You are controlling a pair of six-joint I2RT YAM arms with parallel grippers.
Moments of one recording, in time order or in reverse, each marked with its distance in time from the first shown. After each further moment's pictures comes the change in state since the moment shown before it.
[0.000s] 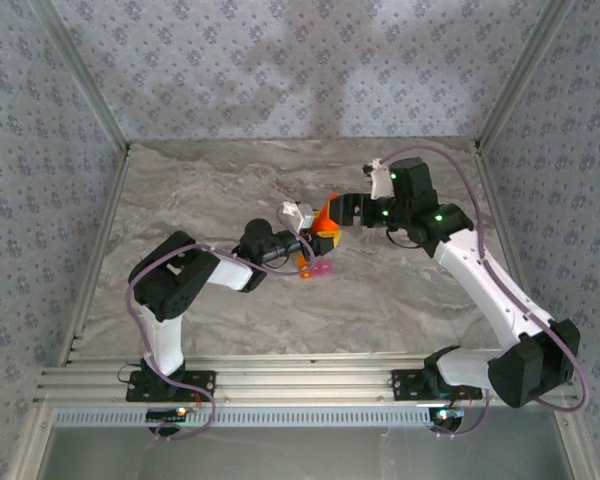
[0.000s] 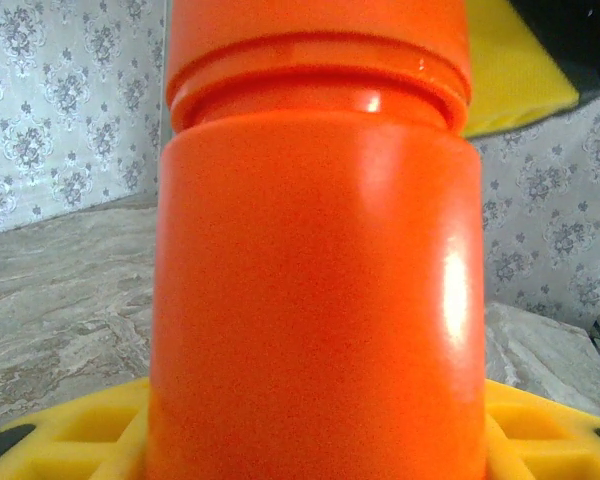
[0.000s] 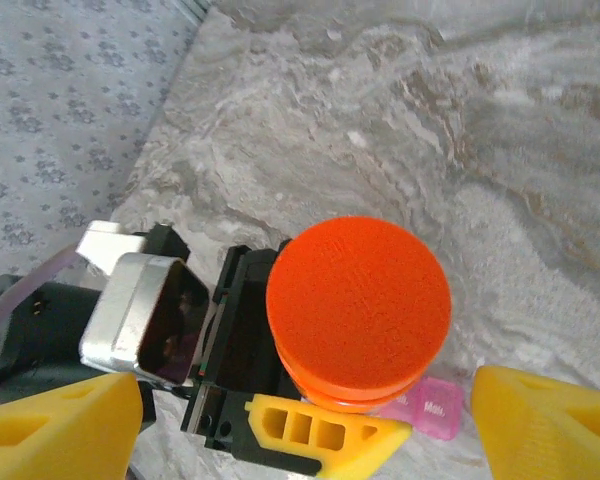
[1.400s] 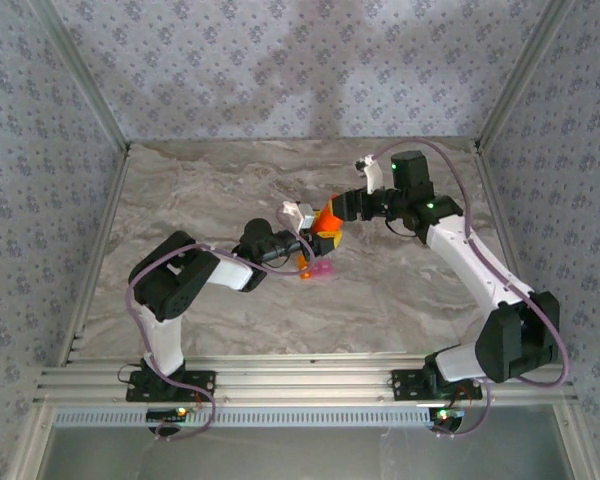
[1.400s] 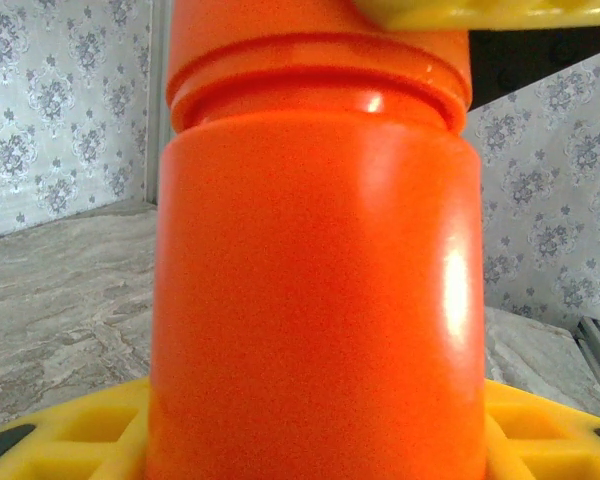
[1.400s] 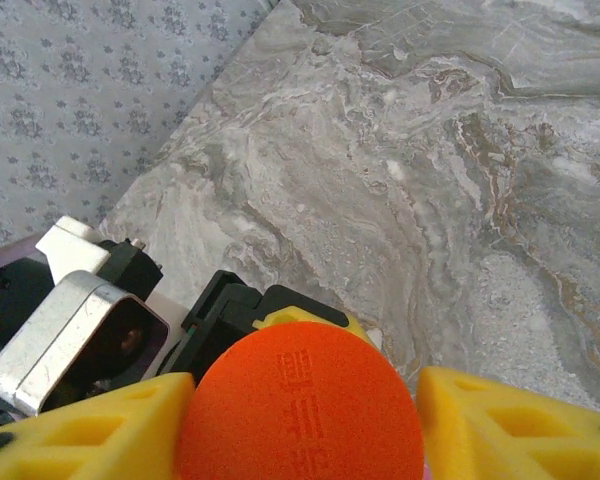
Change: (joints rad) left arm 0.000 0.000 0.004 0.012 0.024 -0.011; right arm -0.076 0.142 -0.014 0.156 -0.204 -0.223
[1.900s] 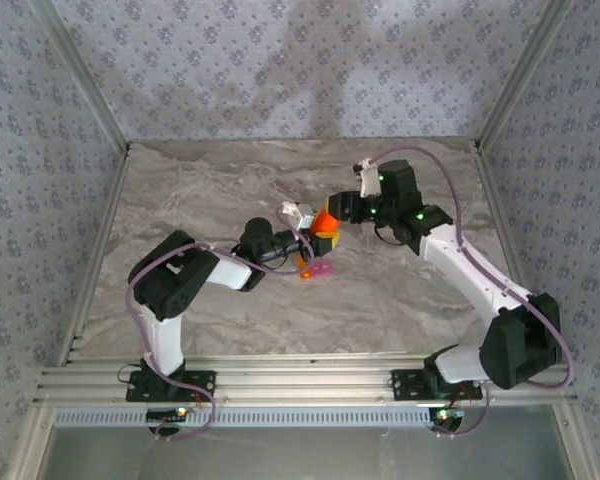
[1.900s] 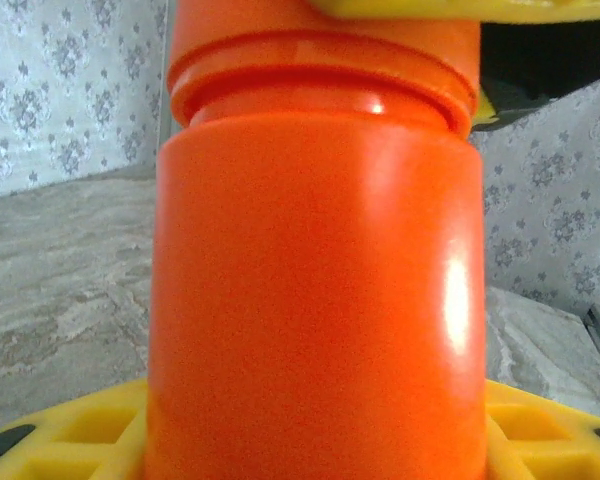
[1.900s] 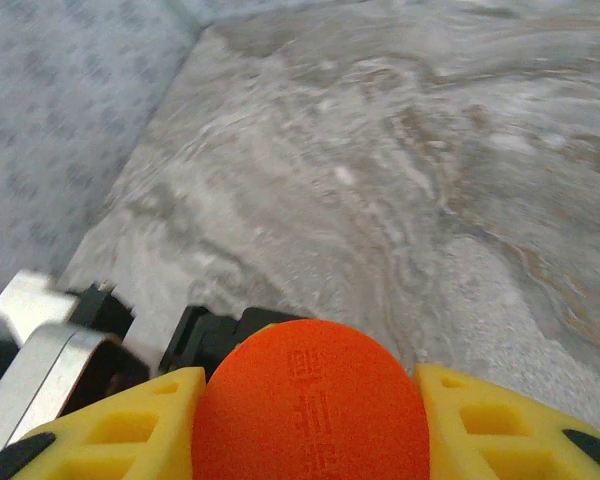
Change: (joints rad) left arm 0.011 0.000 -0.007 -0.058 -0.005 -0.006; right arm 0.119 -0.034 -0.078 0.092 0.299 0.257
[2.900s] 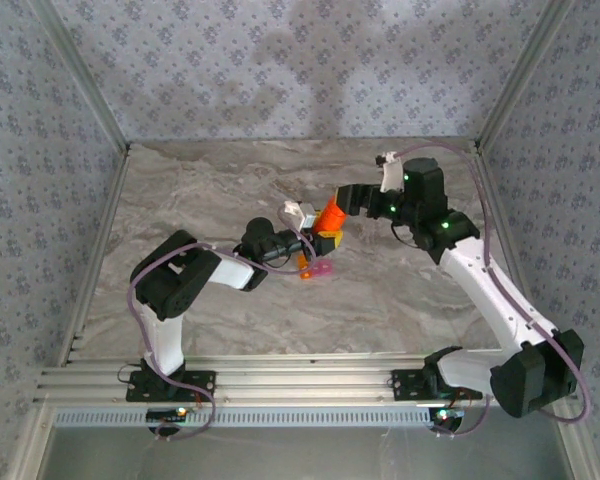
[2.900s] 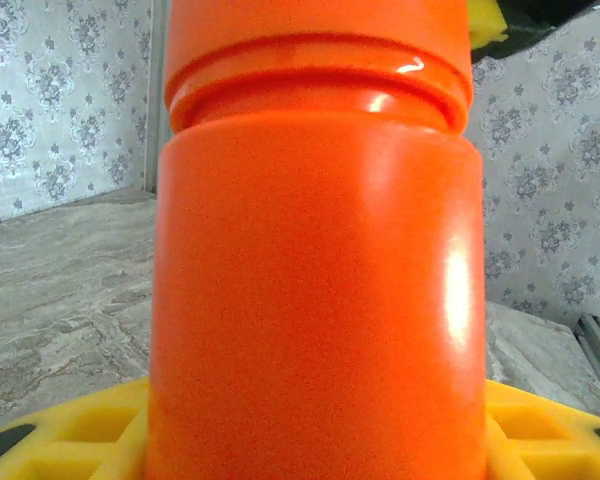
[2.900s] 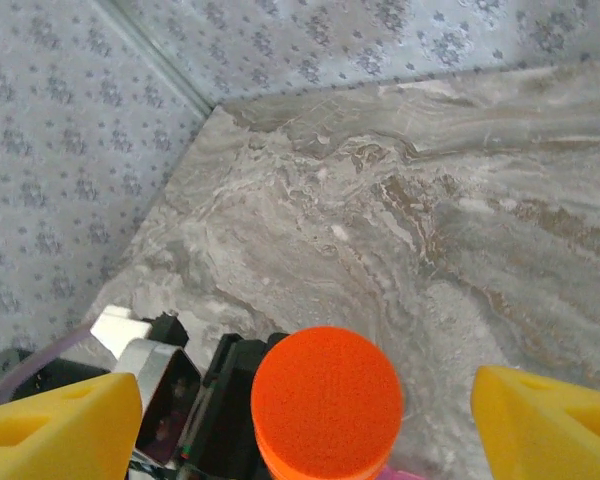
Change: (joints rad) left arm -0.011 0.011 0.020 0.037 0.006 -0.001; right arm -0.100 -0.140 0.021 -0.044 -0.074 -0.054
